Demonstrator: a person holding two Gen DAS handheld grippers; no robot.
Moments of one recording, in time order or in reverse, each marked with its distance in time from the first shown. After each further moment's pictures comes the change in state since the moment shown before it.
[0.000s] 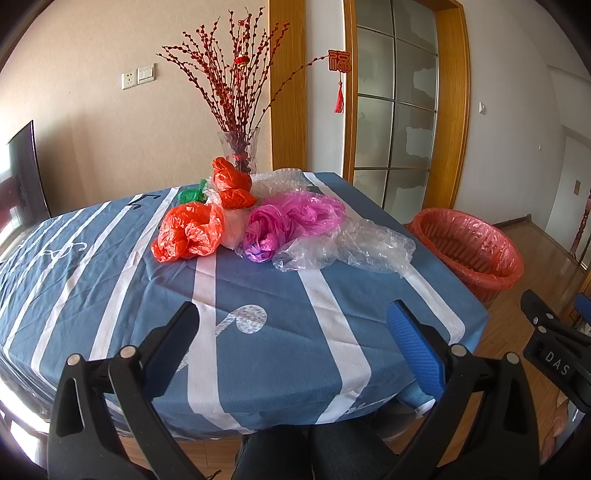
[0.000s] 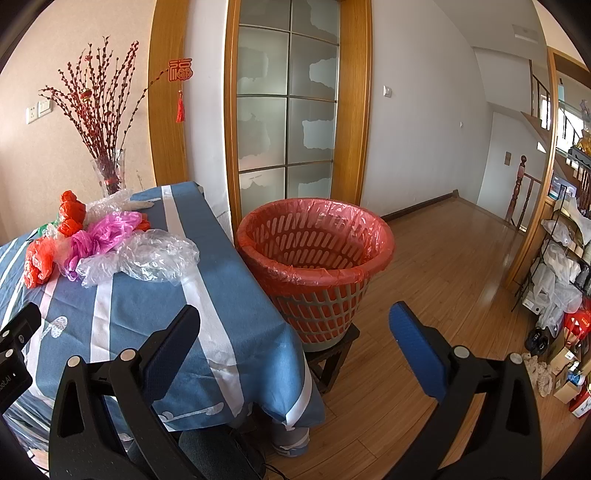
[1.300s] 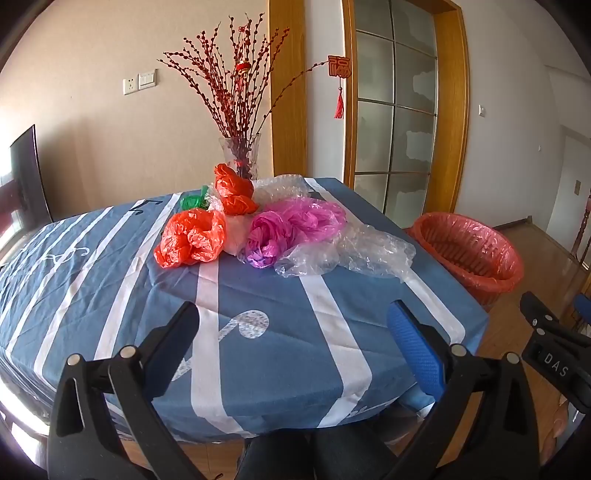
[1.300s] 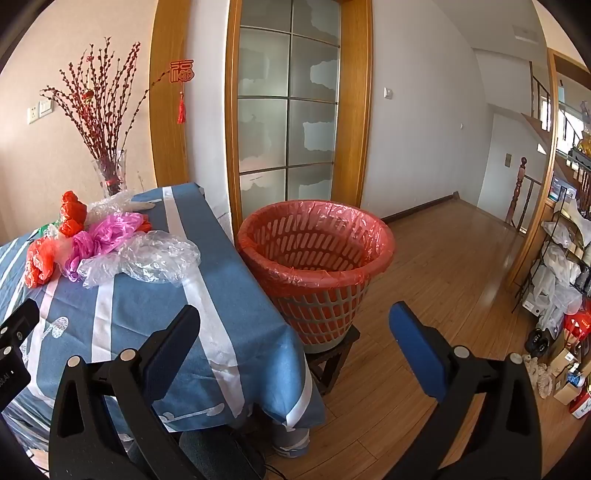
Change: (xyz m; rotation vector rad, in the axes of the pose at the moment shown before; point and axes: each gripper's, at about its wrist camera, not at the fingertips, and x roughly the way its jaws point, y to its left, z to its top) left arm -0.006 0.001 0.012 0.004 -0.014 0.005; right arm -0.001 0.000 0.001 0.000 -0.002 0.000
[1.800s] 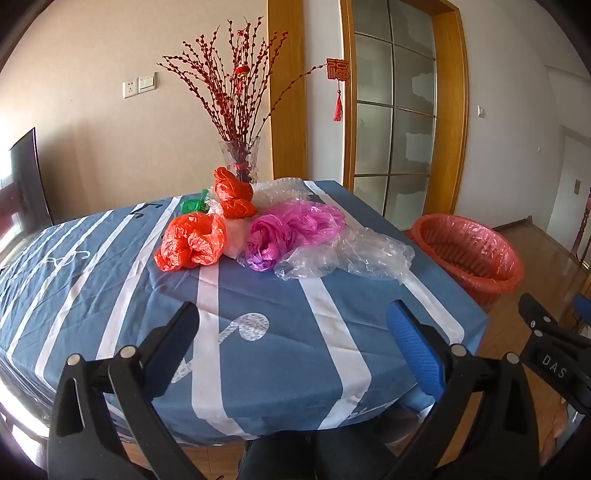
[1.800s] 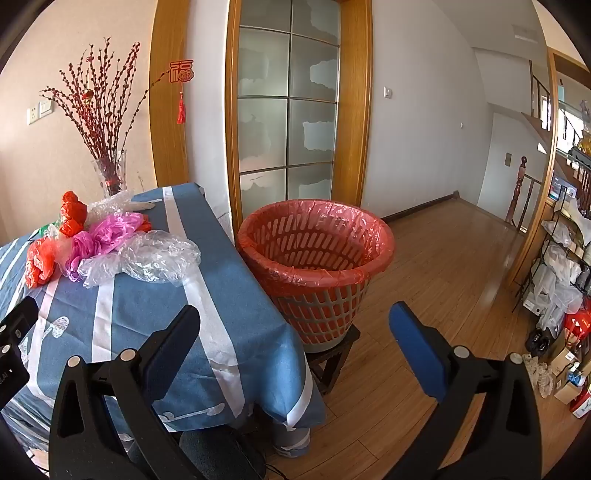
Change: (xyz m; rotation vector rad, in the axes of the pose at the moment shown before) left arm 0.000 0.000 0.000 0.002 -0.003 0.002; right arm -0.001 0.000 0.000 0.001 0.000 0.001
